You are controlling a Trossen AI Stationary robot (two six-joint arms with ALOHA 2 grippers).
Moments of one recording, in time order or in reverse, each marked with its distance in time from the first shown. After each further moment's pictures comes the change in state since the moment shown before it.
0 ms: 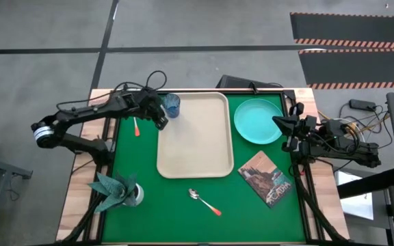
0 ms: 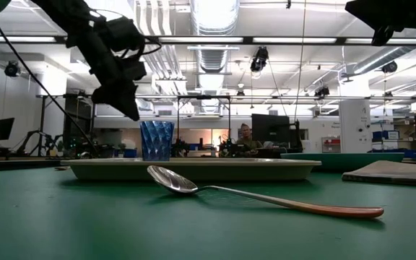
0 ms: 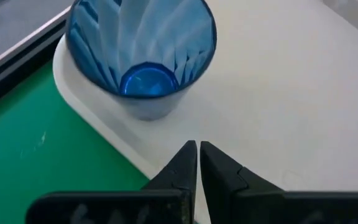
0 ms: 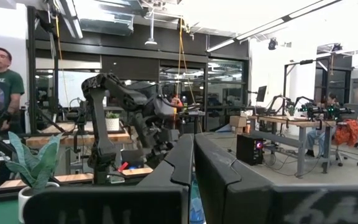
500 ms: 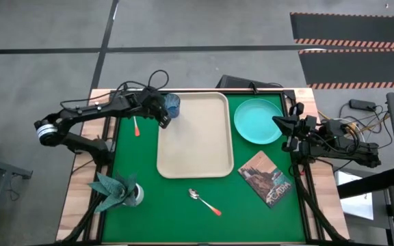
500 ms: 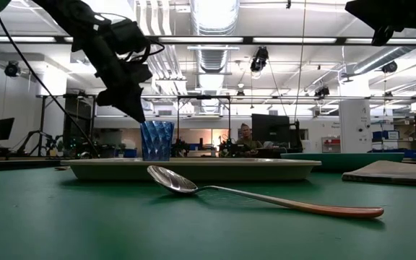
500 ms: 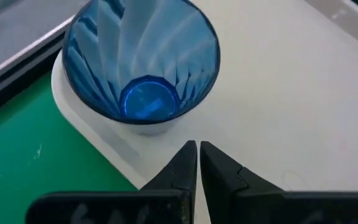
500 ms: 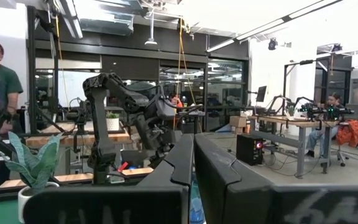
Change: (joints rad) left arm 0.000 0.038 0.006 0.062 -0.016 -0.025; right arm 0.000 0.000 0.000 0.000 0.000 -0.002
